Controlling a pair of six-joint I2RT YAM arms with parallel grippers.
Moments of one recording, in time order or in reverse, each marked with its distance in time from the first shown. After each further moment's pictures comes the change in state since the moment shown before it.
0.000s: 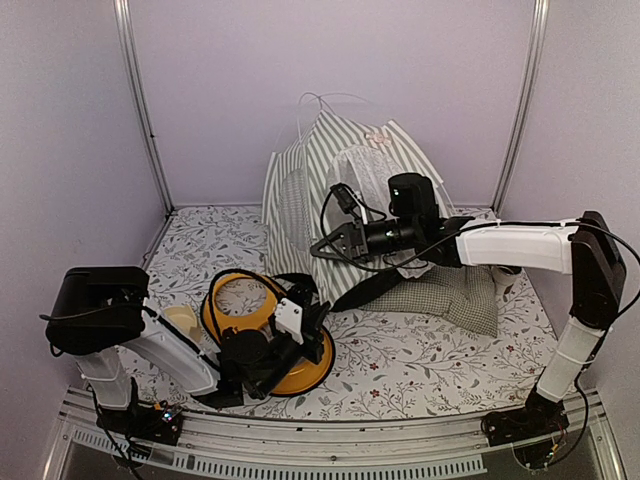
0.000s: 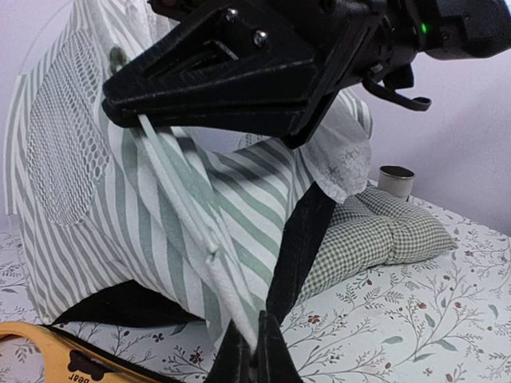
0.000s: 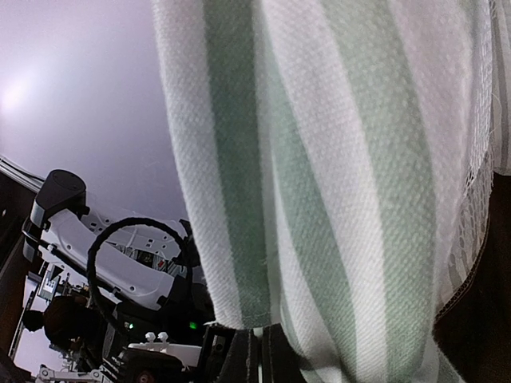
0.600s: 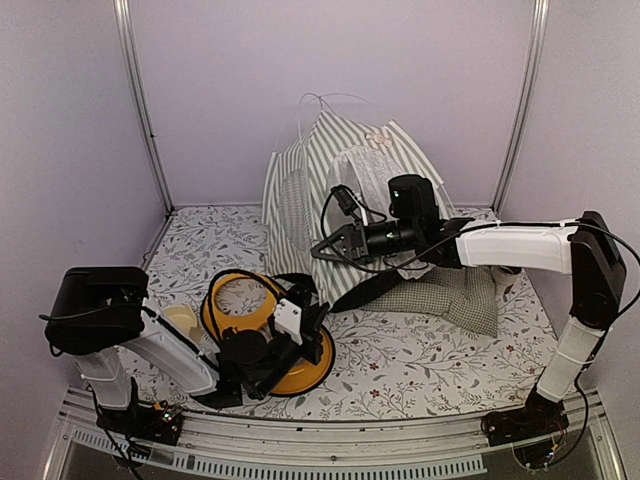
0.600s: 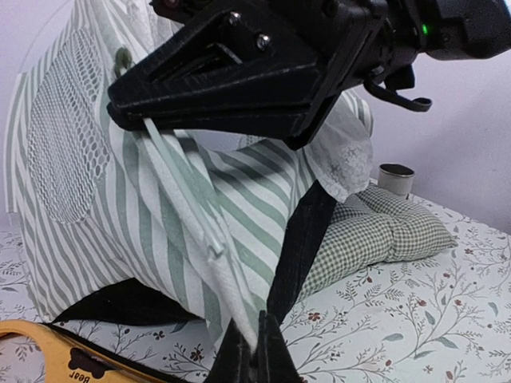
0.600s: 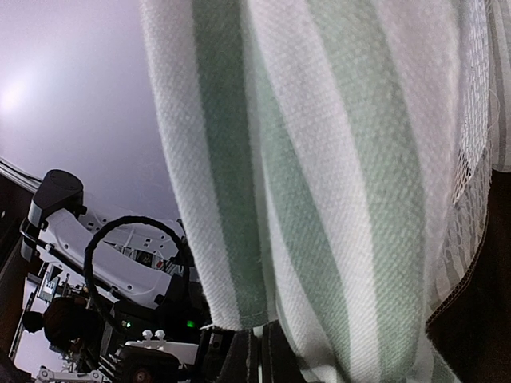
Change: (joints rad) left arm 0.000 -0.004 -0.006 0.000 0.001 -0.003; right arm 0.000 0.000 -0.009 0.001 0.004 0.000
